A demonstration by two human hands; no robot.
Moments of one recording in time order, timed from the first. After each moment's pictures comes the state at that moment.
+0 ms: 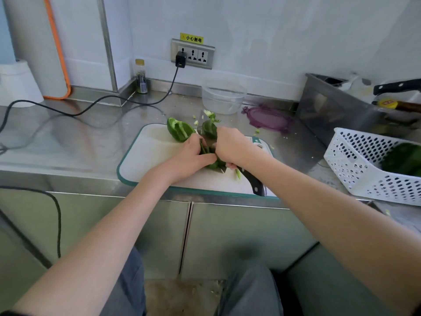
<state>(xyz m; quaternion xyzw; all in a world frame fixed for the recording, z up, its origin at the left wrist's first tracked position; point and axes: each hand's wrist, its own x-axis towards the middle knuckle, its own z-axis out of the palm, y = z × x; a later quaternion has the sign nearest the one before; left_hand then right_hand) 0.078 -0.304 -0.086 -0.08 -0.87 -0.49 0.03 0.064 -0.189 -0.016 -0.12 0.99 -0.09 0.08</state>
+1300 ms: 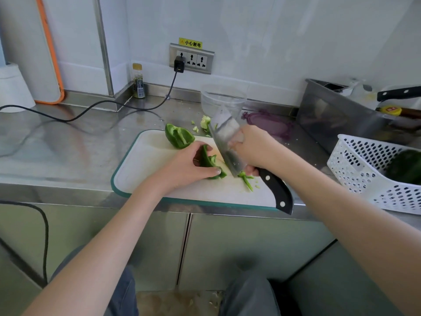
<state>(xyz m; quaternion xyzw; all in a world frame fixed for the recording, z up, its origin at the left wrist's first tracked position) 0.077 -0.310 -0.090 -0.09 -0.82 -0.56 0.03 0.062 -0.157 0.001 -0.07 0.97 -0.21 0.06</state>
